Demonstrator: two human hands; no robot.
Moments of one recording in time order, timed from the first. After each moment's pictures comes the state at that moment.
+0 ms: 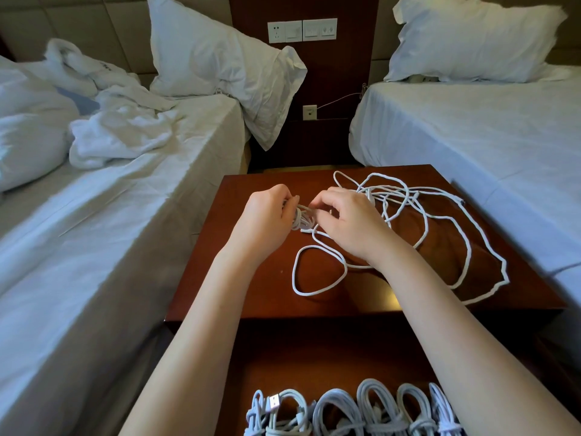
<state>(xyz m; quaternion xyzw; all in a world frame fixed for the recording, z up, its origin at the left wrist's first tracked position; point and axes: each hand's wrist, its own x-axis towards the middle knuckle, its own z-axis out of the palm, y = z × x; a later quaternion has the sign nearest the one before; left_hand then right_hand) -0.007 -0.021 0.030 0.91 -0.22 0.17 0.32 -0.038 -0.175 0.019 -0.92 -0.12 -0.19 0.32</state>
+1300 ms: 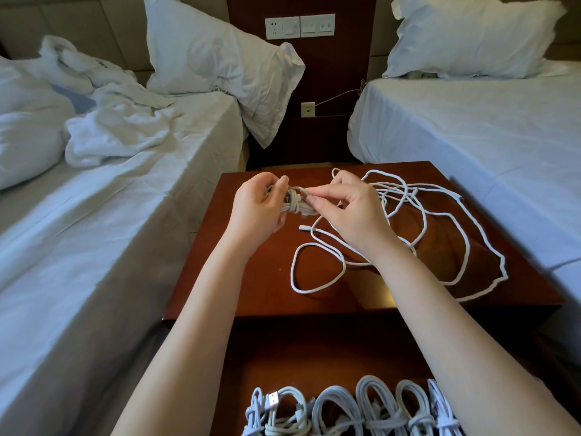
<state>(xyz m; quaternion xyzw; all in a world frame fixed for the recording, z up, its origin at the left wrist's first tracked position) -0.012 -0.020 0.037 0.81 -0.17 0.11 0.55 -0.037 -0.174 0.014 -0.83 -0.13 -0.28 0.47</state>
